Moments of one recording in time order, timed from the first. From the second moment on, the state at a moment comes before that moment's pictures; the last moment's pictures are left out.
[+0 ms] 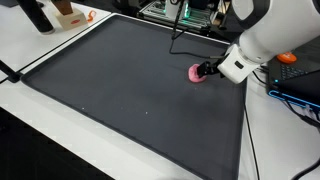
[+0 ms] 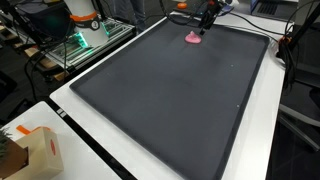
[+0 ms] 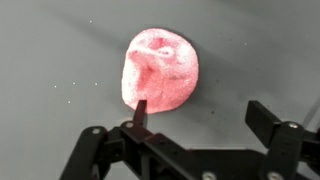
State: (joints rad) arm 0.50 0.78 0.15 -1.44 -0.19 1.81 0.17
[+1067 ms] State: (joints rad) arm 0.59 0.80 0.17 -1.42 -0.39 1.75 -0.04
